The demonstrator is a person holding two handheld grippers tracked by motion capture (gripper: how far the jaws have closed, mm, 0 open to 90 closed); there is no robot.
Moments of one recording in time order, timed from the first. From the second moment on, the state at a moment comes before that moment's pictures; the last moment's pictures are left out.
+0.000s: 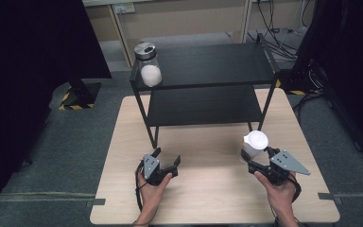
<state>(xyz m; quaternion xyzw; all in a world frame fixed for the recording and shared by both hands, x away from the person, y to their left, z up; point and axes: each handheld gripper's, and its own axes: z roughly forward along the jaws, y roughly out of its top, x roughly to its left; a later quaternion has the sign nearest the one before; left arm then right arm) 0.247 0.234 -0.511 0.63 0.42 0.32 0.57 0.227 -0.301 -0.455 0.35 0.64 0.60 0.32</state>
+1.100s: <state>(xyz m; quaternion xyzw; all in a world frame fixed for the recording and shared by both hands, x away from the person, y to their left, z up) 0.247 0.233 -0.510 0.63 0.42 0.32 0.57 0.233 -0.294 -0.410 0.34 0.63 0.61 0.35</state>
